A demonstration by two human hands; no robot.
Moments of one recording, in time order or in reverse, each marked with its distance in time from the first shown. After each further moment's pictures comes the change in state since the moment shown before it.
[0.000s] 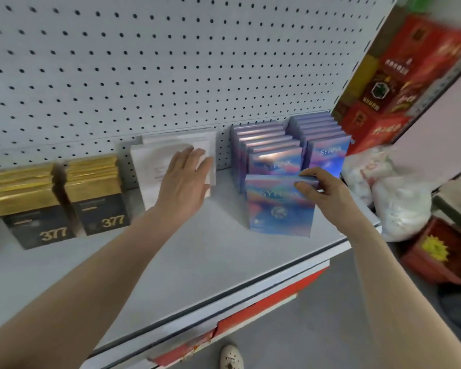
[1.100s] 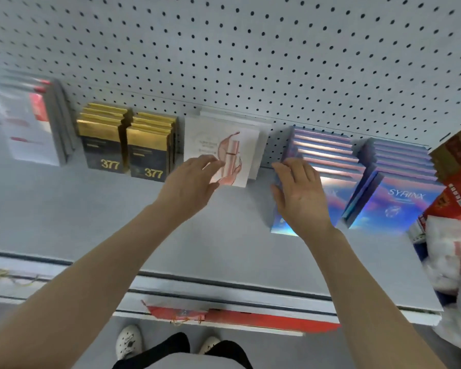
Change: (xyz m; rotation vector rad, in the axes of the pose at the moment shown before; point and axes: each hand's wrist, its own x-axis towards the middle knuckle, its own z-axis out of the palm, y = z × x) left_hand -0.052 0.033 -0.013 0.008 -0.006 -0.432; right_hand 0.064 0.003 0.091 -0.638 -0.019 -0.937
